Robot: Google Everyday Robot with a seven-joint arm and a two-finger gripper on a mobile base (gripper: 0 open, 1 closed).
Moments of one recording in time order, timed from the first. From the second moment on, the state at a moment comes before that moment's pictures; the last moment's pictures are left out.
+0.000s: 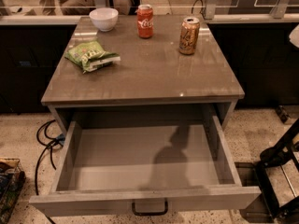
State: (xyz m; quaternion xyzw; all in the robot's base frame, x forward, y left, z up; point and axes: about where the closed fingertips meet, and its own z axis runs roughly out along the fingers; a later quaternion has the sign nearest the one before) arm 0.422 -0.240 1.148 -0.41 0.81 -0.19 0.38
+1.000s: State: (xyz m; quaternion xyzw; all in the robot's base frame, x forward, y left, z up) arm 0.422 -0.239 1.148 -0.41 0.81 -0.19 0.38
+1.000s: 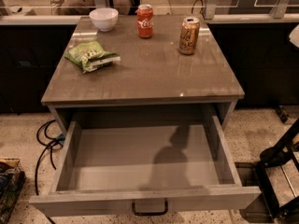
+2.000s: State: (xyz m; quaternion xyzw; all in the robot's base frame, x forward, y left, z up) arm 0.423 -0.239 1.148 -0.41 0.81 -0.19 0.38
